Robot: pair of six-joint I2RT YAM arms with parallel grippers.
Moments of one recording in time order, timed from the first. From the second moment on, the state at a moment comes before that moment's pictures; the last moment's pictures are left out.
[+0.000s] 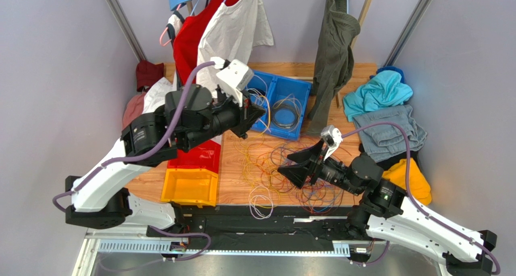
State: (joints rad) left arm -1.20 1.27 1.90 -0.84 -0.32 -0.25; right arm 1.03 0.53 0.61 -0.10 -0.03 0.48
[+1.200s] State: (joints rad) left arm -1.20 1.31 1.85 -0.86 -0.29 -0.23; right arm 1.05 1.07 0.57 0.46 0.00 0.48
